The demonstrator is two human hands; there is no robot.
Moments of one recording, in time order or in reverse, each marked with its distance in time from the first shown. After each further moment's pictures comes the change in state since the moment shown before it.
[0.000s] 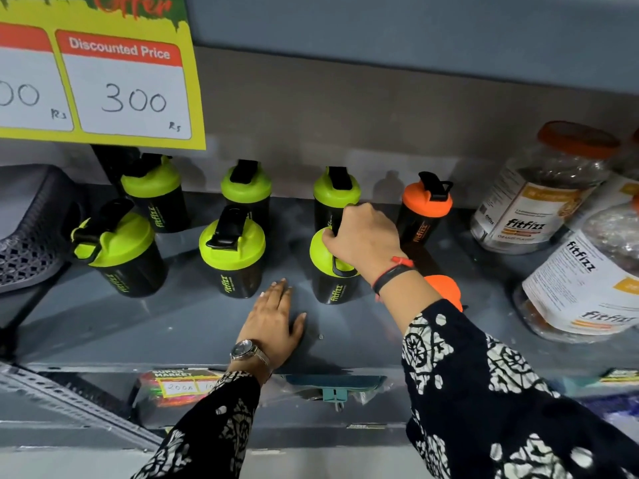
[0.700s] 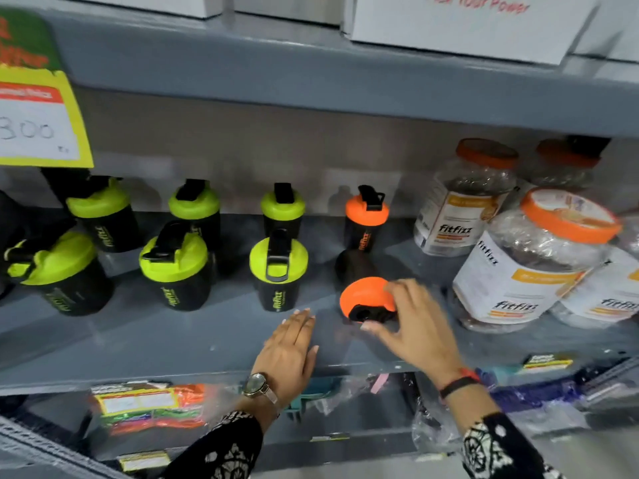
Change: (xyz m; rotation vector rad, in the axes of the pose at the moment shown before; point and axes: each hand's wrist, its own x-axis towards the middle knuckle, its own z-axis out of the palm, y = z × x) left_hand -0.028 0.104 0.017 0.078 0.049 0.311; right_hand -0.120 0.170 0.007 -0.037 0.079 -0.115
